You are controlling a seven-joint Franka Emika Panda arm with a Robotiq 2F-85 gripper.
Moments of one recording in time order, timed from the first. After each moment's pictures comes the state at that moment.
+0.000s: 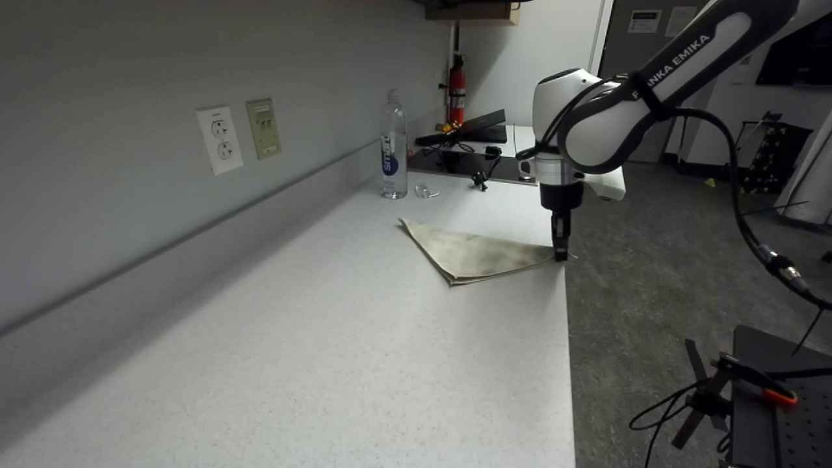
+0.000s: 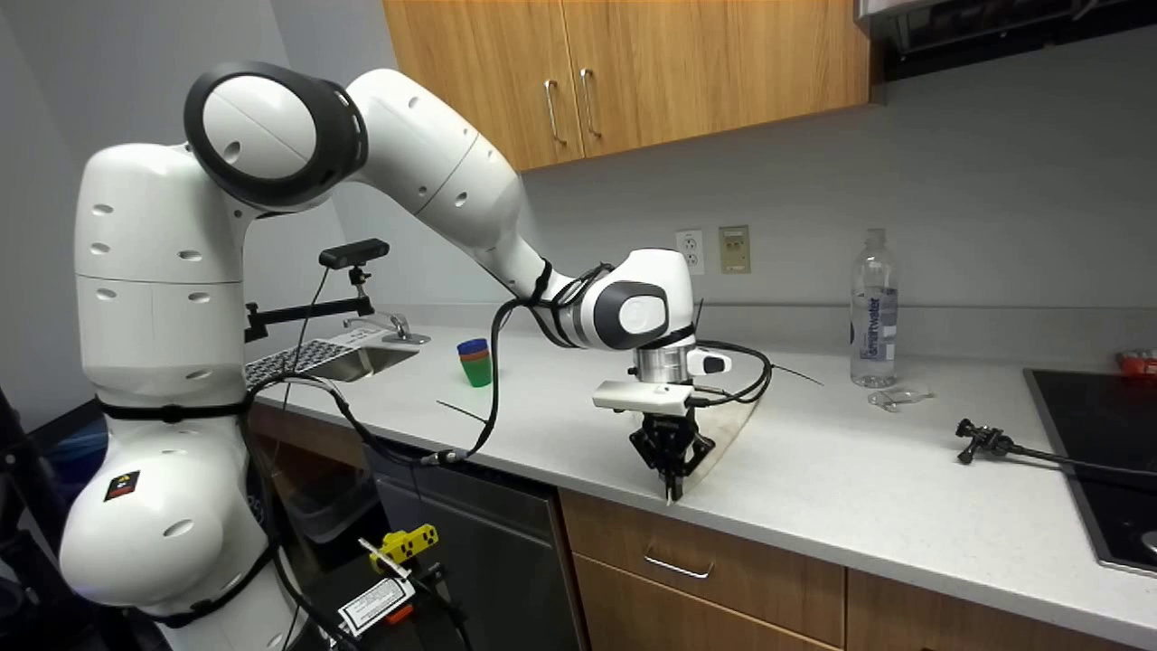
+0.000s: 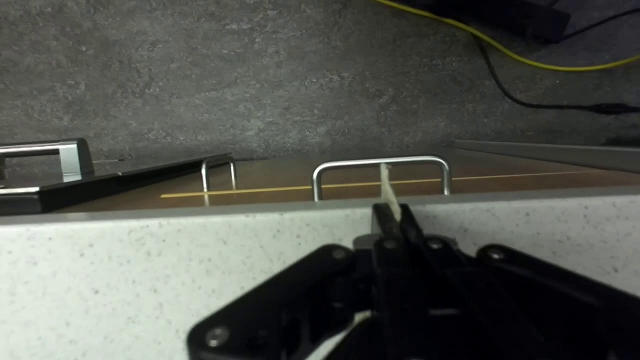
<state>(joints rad) -0.08 0.30 -0.08 -2.13 -0.19 2.30 -0.32</state>
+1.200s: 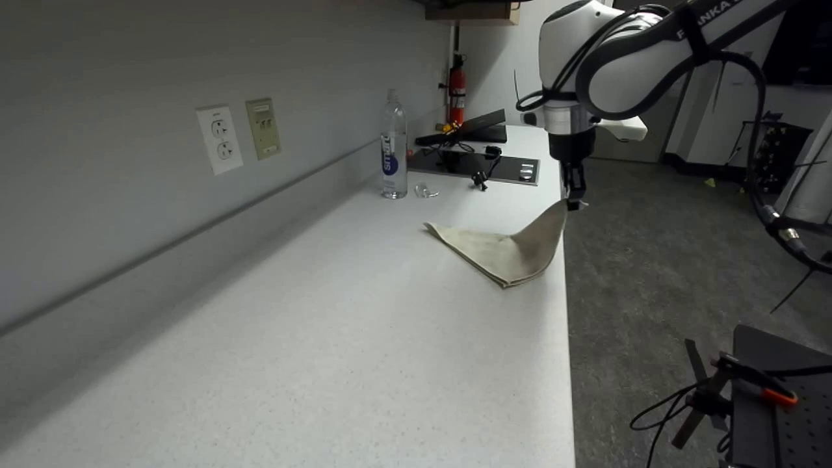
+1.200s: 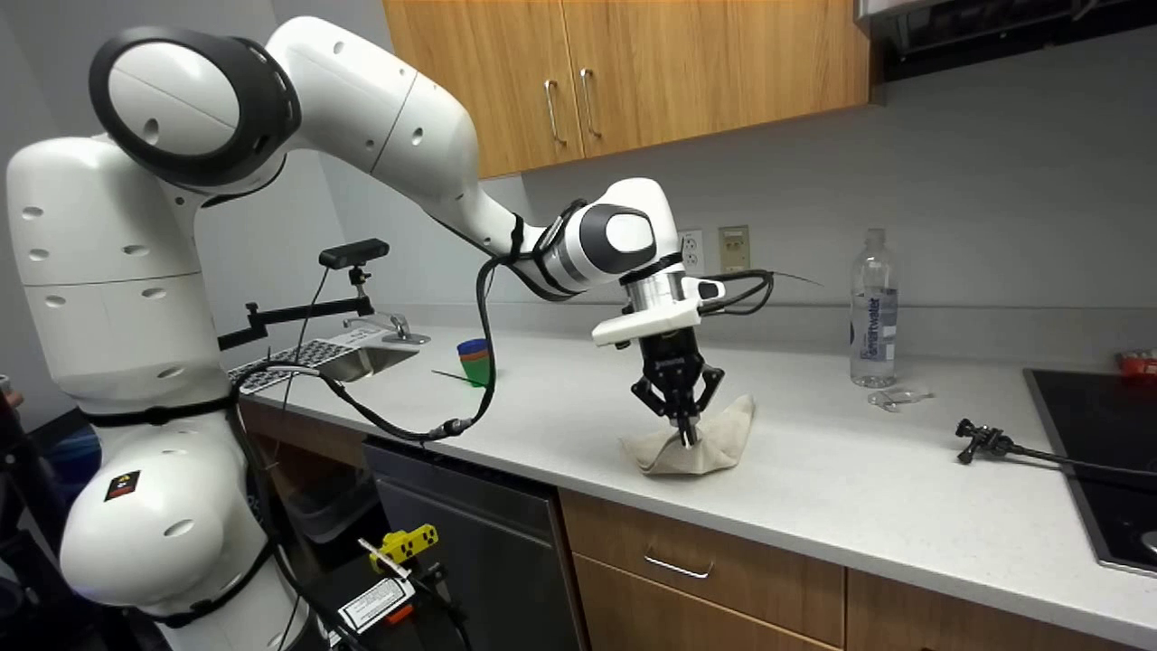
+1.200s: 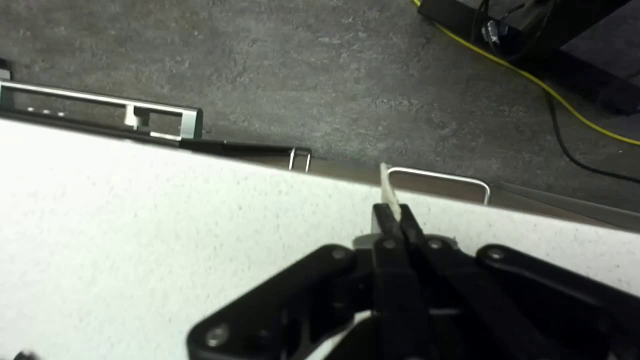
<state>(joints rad) -0.08 0.15 -0.06 -2.08 -0.39 2.13 -0.42</state>
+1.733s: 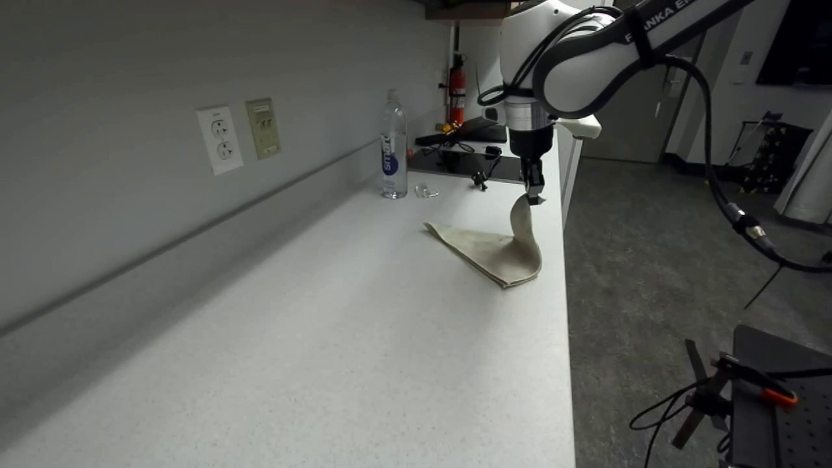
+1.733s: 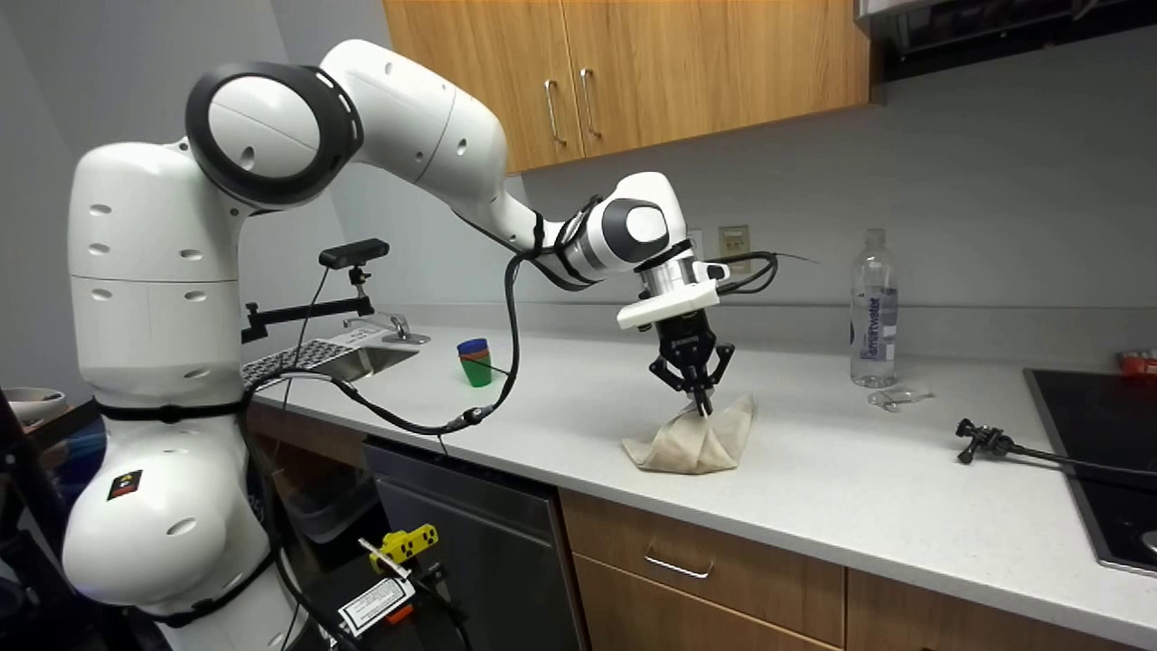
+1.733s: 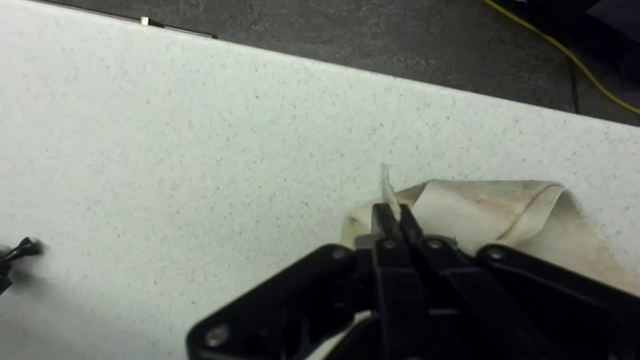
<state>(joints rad) -0.07 0.29 -0.01 -1.89 -0.38 2.13 -0.45</state>
